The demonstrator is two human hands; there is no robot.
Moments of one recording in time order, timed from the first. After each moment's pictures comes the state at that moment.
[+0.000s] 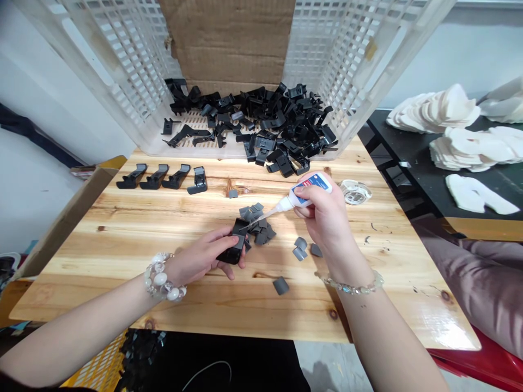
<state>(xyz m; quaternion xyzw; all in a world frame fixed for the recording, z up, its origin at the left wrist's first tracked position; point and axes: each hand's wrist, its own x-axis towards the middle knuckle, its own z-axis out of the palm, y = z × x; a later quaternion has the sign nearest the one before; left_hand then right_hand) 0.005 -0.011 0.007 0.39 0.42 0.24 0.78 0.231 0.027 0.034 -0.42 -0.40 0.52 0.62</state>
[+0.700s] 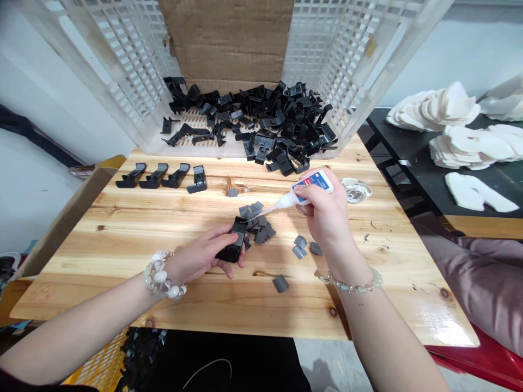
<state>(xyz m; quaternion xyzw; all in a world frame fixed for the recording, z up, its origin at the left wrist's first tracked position) 0.004 -0.010 0.006 0.39 0.41 0.23 0.79 0.230 0.026 0.035 -0.43 -0.42 0.47 0.64</state>
